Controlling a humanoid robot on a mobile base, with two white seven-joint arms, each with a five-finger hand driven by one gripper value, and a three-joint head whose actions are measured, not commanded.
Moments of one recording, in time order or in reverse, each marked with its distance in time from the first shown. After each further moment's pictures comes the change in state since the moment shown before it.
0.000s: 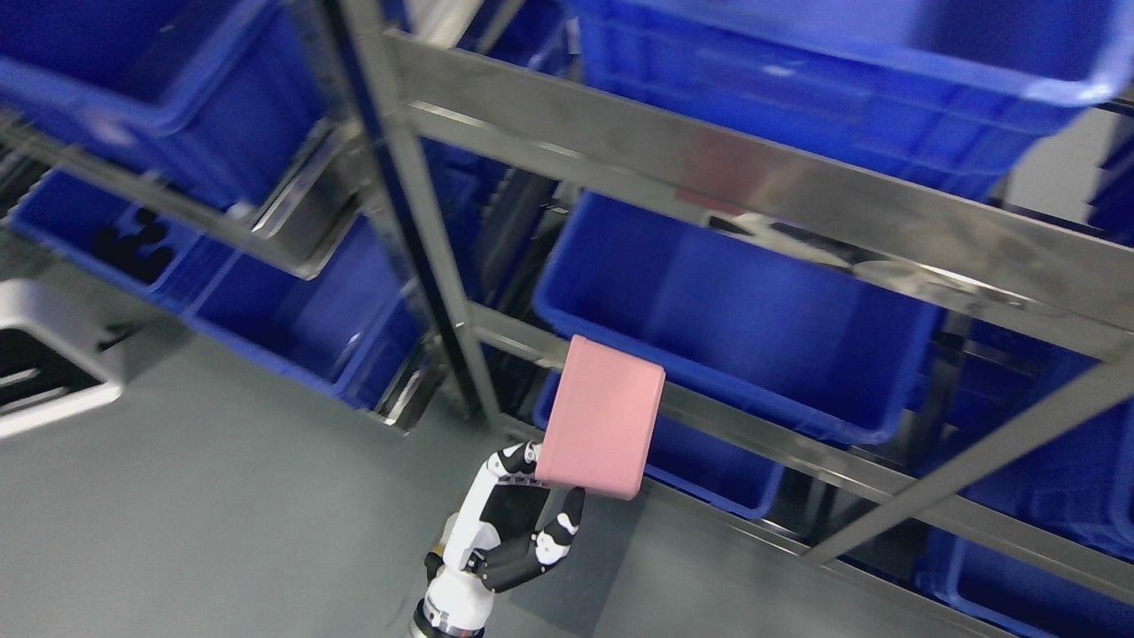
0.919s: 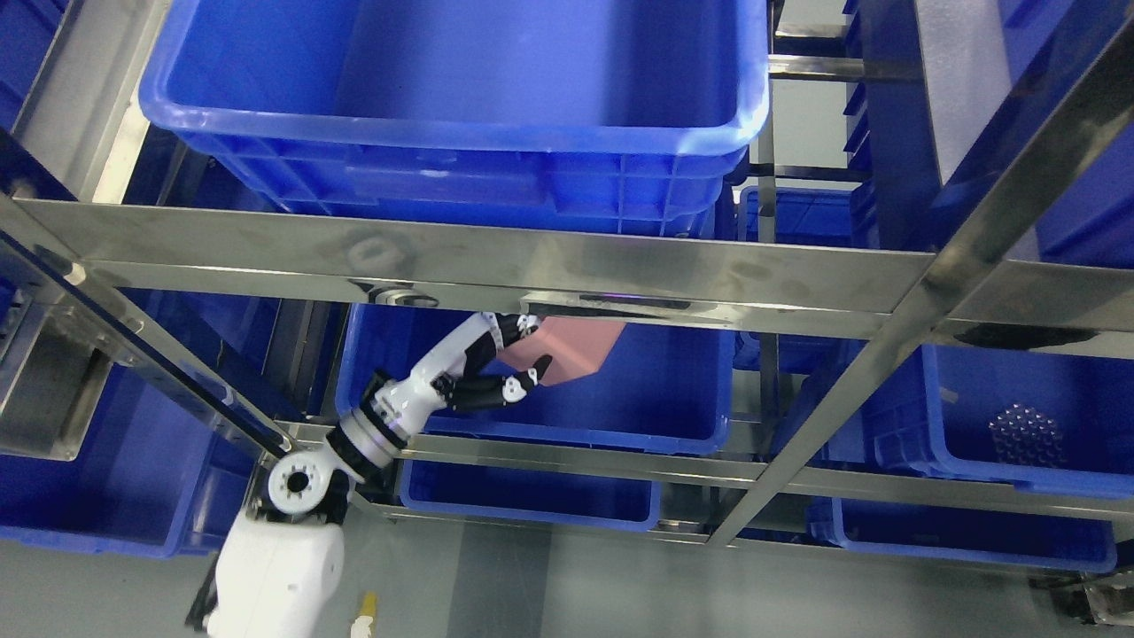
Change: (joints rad) left arm -0.571 0.090 0.195 0.393 -0.397 0.275 -0.161; right arm 0.000 0.000 0.000 0.000 0.000 -0.002 0.000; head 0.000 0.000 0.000
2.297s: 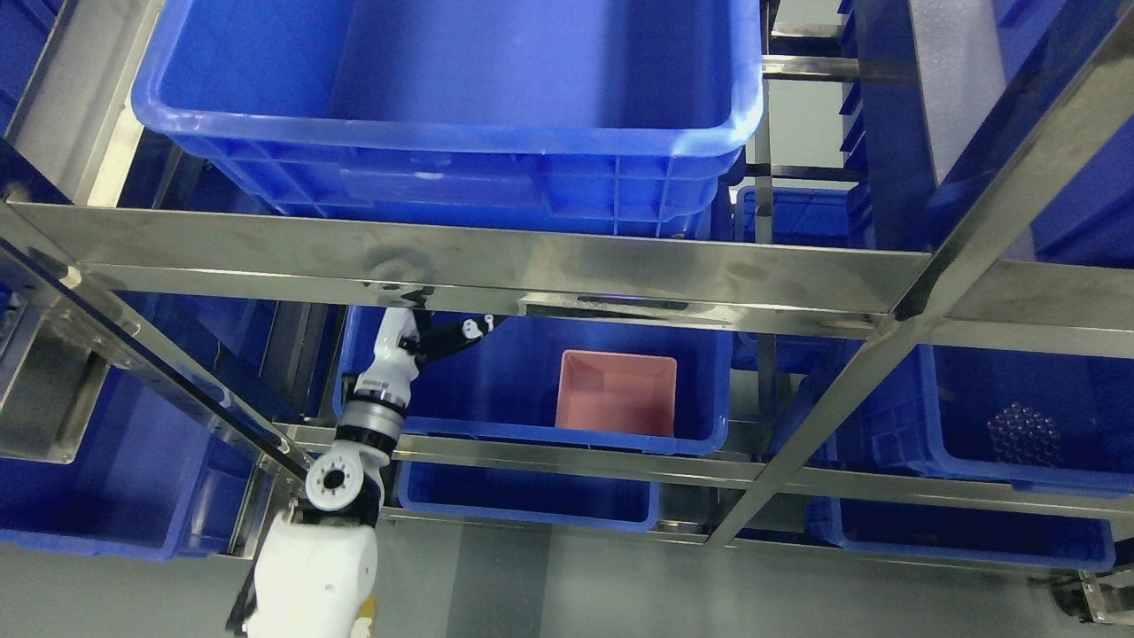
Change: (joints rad) left arm 0.091 -0.090 0.033 -0.036 0.009 0.139 0.676; right arm 0.000 0.000 0.000 0.000 0.000 0.002 0.000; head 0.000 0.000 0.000
